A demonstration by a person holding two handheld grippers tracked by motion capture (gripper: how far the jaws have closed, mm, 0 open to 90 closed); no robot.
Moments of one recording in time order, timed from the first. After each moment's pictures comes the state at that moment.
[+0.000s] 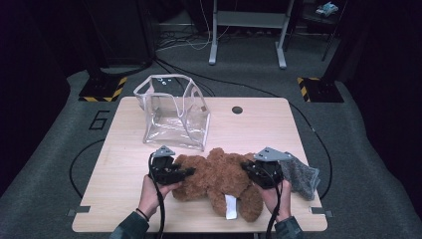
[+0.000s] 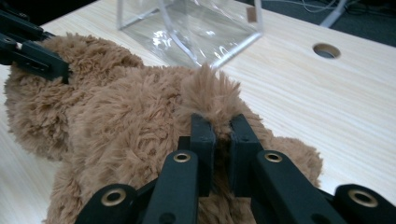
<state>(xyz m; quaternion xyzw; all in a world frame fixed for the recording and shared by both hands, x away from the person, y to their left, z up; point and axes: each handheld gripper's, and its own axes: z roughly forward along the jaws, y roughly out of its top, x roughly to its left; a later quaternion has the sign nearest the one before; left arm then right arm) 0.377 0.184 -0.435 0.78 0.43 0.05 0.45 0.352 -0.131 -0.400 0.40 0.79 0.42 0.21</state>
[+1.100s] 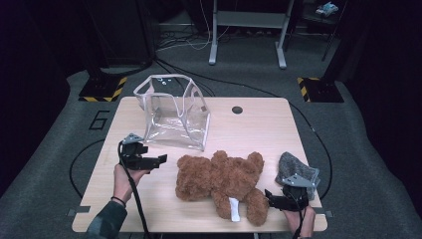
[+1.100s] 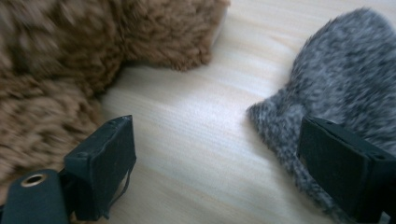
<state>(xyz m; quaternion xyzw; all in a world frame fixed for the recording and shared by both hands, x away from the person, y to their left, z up) 0.420 0.282 -0.433 0.75 0.50 0.14 0.42 0.330 -0.222 -0.508 0.50 0.76 0.34 0.23</state>
